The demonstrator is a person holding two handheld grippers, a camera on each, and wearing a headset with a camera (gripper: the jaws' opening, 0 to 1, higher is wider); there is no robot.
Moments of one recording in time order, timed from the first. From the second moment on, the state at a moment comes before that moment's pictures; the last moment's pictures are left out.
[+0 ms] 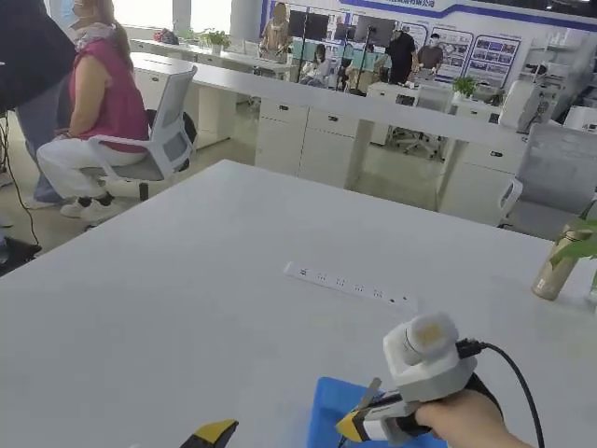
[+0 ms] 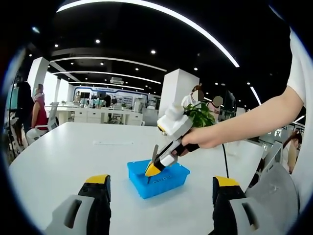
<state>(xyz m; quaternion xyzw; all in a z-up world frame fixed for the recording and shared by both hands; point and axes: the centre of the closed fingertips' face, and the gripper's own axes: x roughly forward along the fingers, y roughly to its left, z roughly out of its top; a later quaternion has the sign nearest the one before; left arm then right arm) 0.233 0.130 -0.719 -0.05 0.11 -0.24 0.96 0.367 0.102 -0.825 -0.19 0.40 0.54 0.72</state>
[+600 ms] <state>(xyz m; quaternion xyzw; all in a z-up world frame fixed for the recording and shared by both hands) 0.232 0.130 -0.724 -0.07 0.13 -0.24 0.96 0.358 0.104 -0.832 -0.21 0.38 0.54 0.72</state>
